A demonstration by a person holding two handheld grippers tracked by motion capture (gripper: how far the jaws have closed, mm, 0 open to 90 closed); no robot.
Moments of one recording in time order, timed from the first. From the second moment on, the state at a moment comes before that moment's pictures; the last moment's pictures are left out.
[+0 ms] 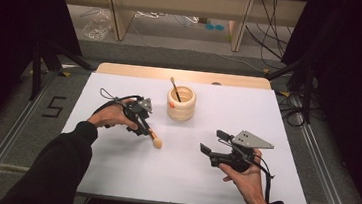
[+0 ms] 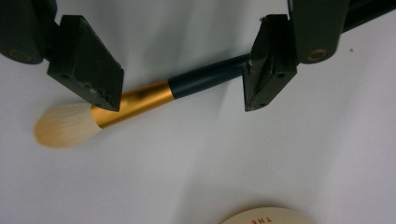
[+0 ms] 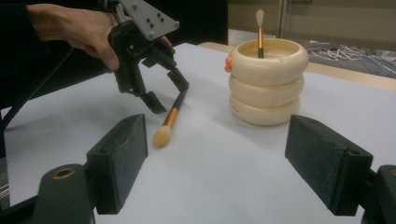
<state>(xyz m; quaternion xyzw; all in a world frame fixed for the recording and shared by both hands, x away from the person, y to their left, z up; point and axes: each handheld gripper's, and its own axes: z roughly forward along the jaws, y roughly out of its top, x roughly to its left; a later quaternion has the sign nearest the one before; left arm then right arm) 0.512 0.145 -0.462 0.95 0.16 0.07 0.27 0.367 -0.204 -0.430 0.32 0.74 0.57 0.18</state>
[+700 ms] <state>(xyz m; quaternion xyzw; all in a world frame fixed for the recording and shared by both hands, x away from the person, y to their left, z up) 0.517 0.144 -0.469 0.96 0.14 0.07 0.25 0.366 -0.203 -0.430 0.32 0.74 0.57 0.16</state>
